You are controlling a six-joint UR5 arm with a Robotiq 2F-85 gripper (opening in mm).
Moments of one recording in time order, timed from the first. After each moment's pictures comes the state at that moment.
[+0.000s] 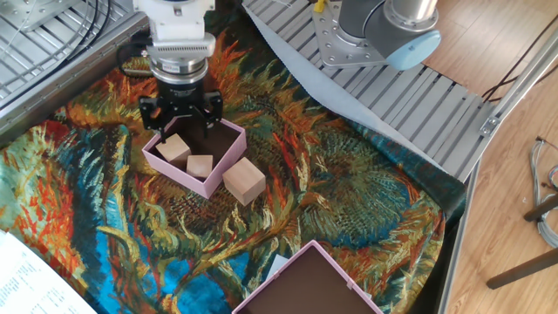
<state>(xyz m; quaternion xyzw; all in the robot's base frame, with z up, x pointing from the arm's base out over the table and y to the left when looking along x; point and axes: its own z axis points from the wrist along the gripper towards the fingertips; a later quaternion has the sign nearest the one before) 0.551 -0.070 0.077 -0.47 0.88 -0.04 0.10</state>
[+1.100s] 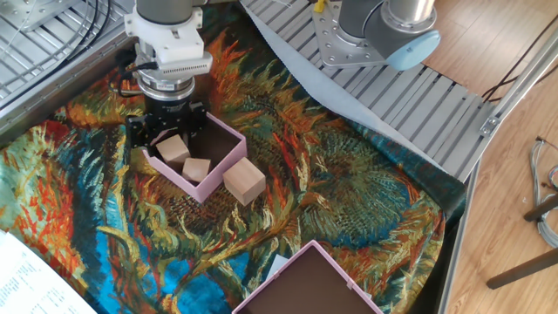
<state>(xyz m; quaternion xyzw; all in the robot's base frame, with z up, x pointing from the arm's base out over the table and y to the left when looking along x) 0.574 -0.094 0.048 -0.56 0.82 -0.08 0.09</state>
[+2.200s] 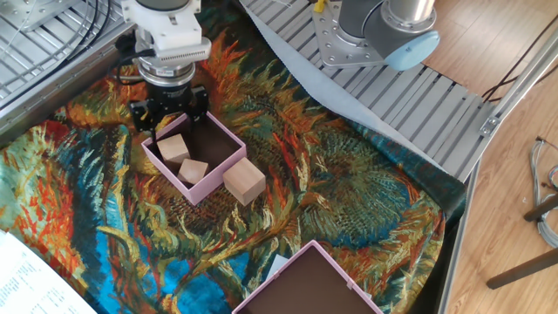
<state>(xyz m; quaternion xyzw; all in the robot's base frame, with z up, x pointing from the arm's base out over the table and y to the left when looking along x) 0.541 -0.107 0.060 -0.54 0.84 -0.06 0.05</state>
